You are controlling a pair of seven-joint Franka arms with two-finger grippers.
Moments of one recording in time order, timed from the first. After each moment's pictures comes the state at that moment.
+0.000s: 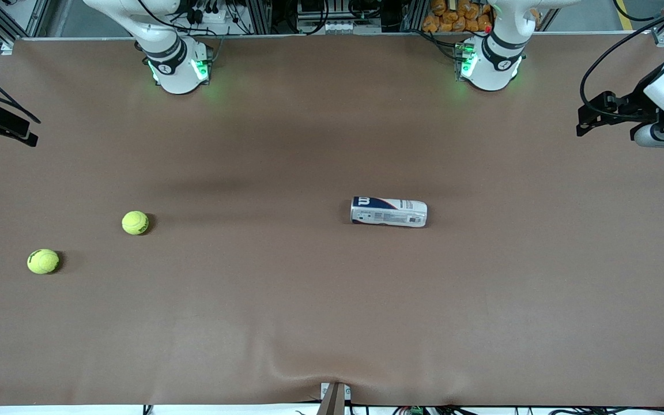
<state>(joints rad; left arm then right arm) -0.01 -0.02 -0.09 -1.55 -0.01 1.45 -0.01 -0.10 -0.01 0.01 -1.53 0.03 1.44 -0.02</state>
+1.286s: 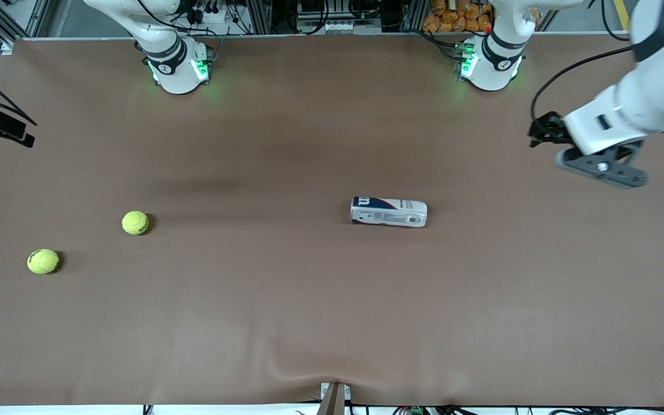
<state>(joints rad) -0.12 0.10 -0.12 -1.55 -0.01 1.45 0.16 -0.12 -0.01 0.00 -1.54 0.02 1.44 -0.01</state>
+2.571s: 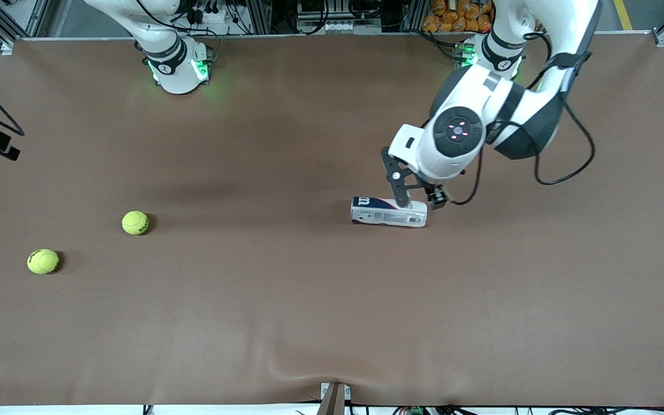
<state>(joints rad) -0.37 0.36 -0.24 -1.62 0.05 1.76 0.77 -0.16 0.00 -0.01 -1.56 0.02 1.56 -0.01</state>
